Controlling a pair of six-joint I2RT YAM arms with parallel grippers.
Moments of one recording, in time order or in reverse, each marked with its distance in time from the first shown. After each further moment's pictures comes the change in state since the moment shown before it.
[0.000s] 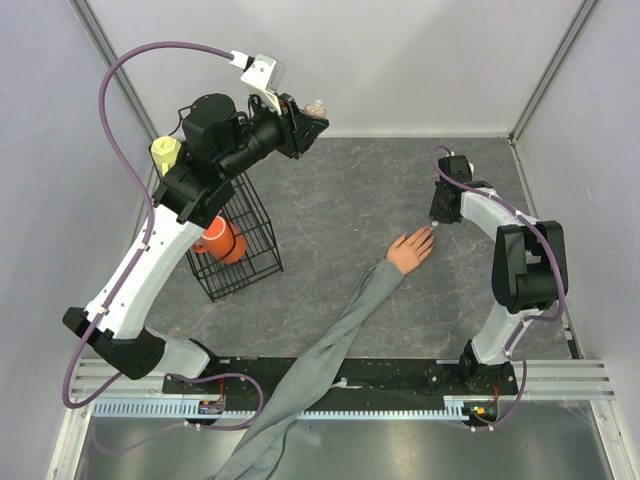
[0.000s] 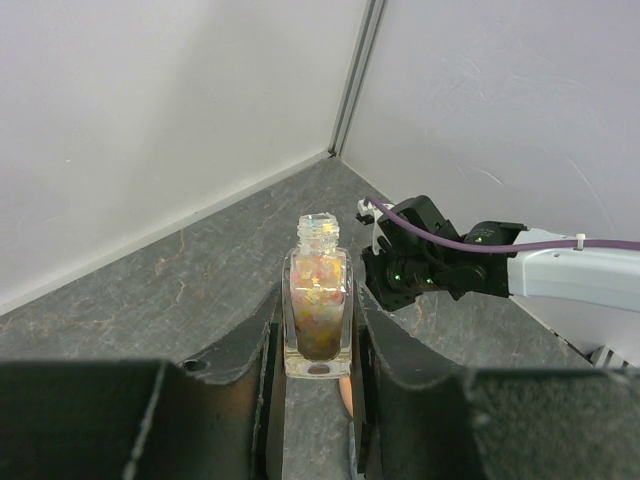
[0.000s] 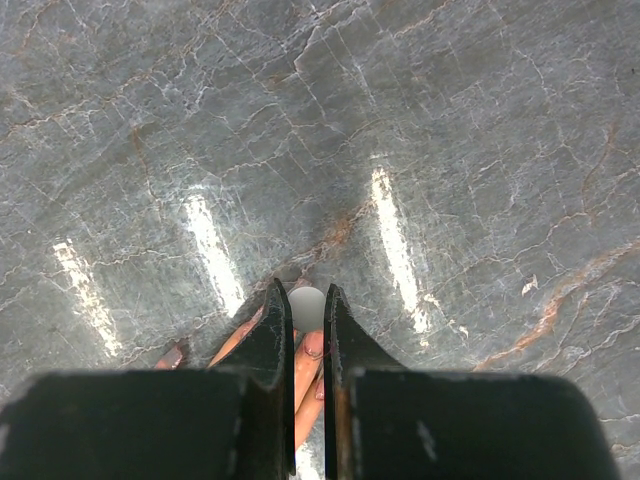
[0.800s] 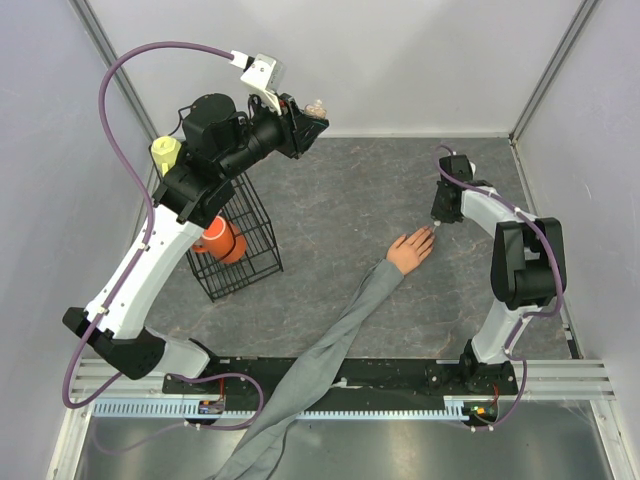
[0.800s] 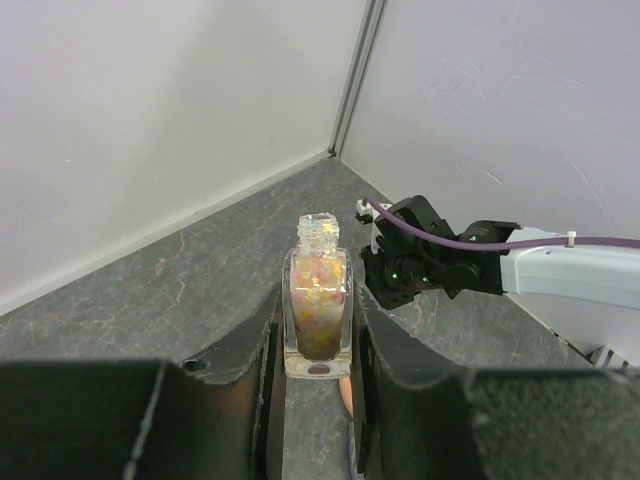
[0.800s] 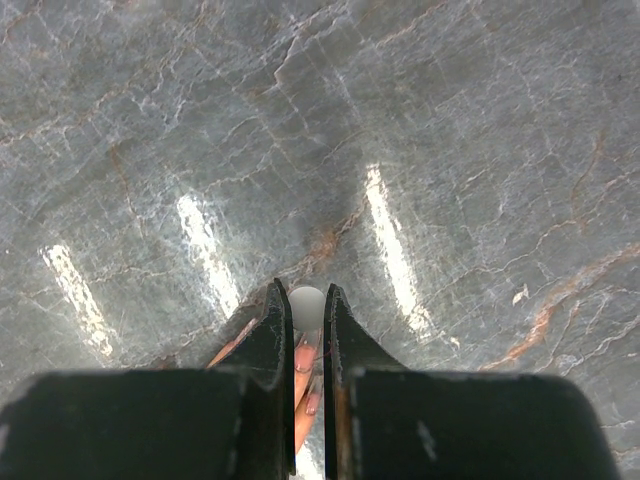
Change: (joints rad) left arm 0.000 0.000 0.000 0.000 0.000 0.000; right arm -0.010 0.024 0.010 0.004 0.016 -0.001
